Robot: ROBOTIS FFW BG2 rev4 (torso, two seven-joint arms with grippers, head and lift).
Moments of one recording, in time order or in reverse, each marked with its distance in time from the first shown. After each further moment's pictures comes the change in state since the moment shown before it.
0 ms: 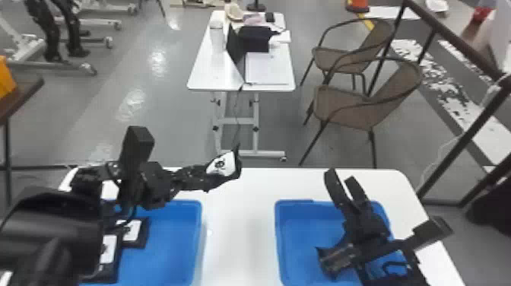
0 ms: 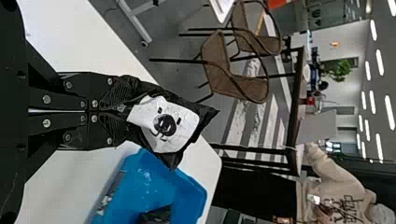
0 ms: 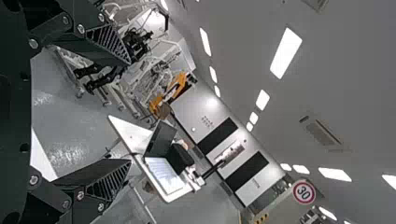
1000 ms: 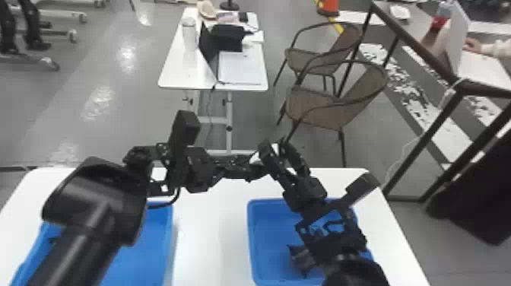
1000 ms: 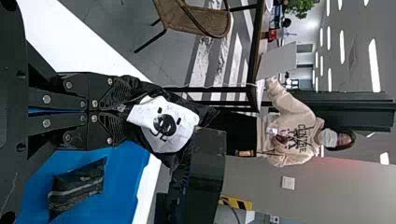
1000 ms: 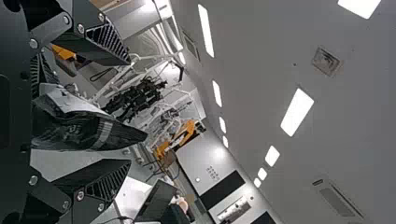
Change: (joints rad) left arm -0.253 -0.072 -0.293 0.341 0.188 -0.139 0.067; right arm -0.134 0.000 0.108 0.007 0.090 0.045 0.045
